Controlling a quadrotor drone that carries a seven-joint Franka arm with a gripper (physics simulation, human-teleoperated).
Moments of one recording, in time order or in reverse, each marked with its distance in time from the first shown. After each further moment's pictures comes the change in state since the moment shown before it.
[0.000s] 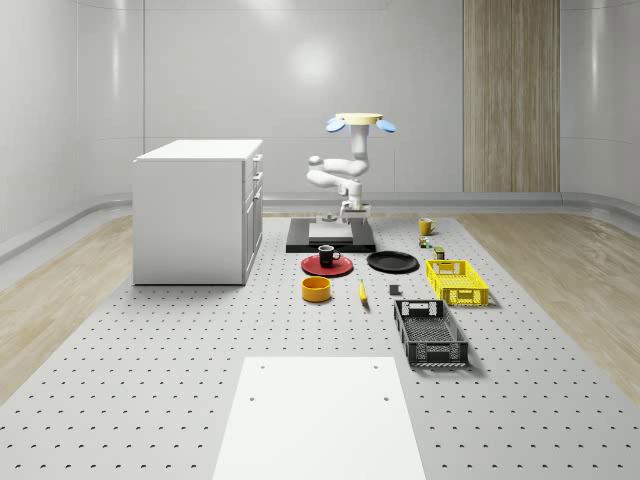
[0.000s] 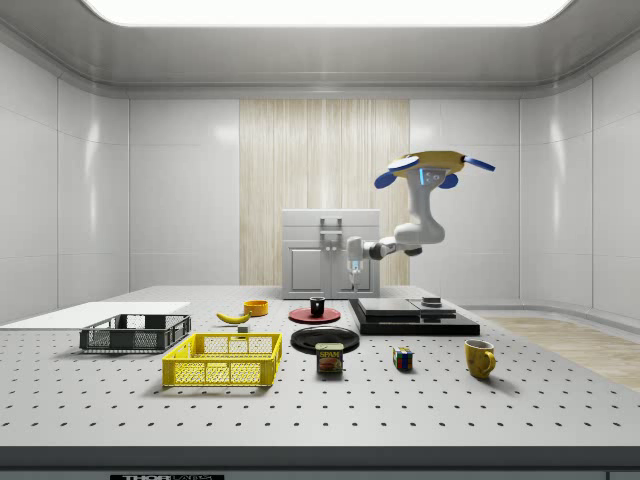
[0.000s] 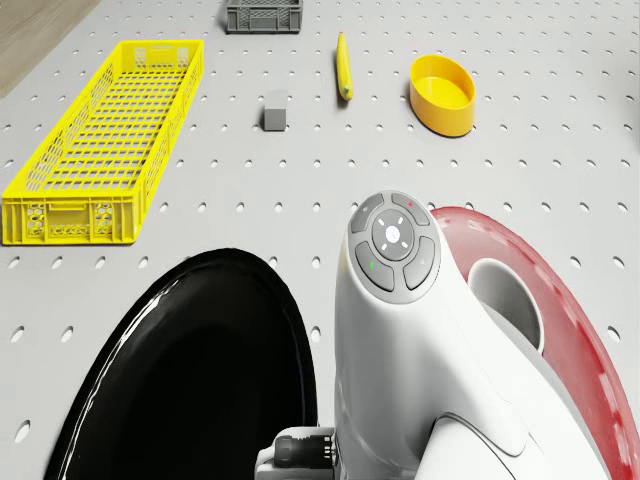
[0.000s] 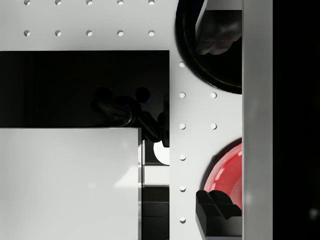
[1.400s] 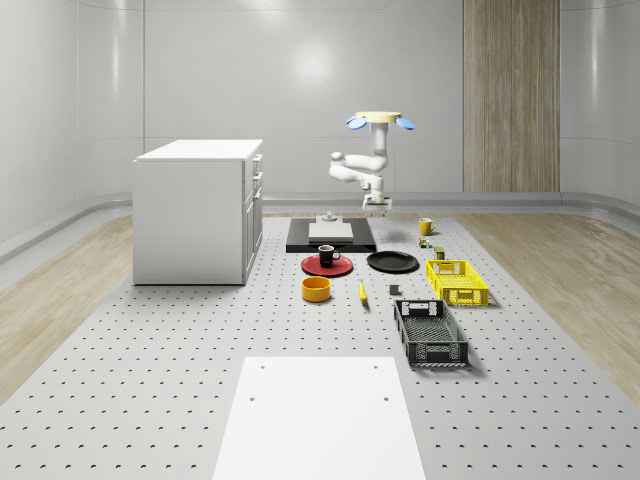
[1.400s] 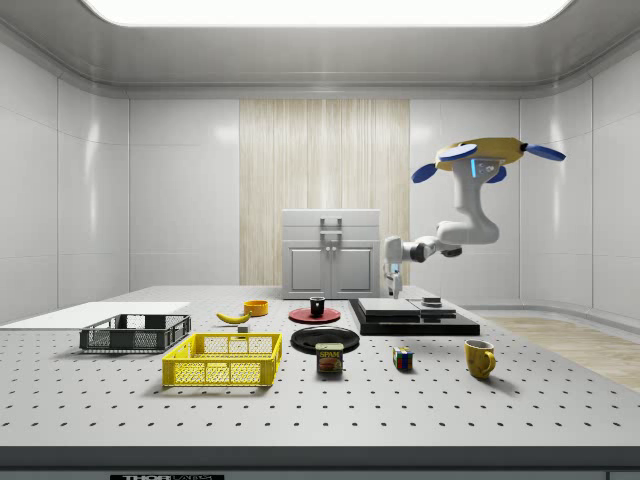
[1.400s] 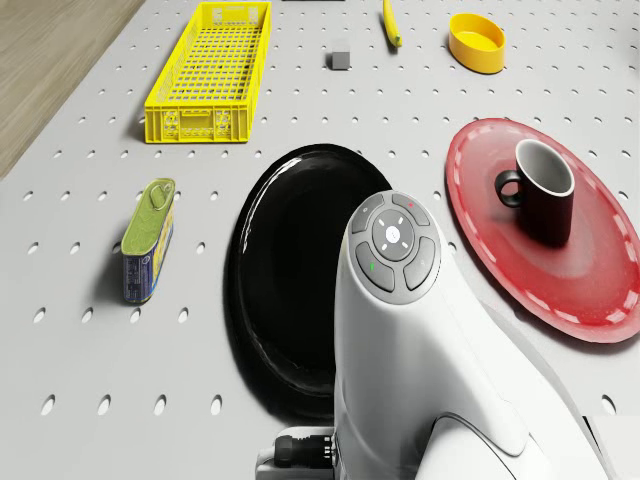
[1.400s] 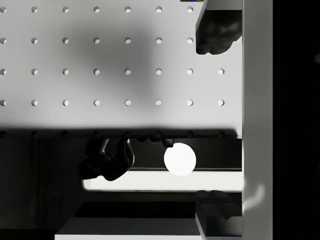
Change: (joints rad) arm -0.003 -0.009 0.000 0.001 0.004 0.008 0.002
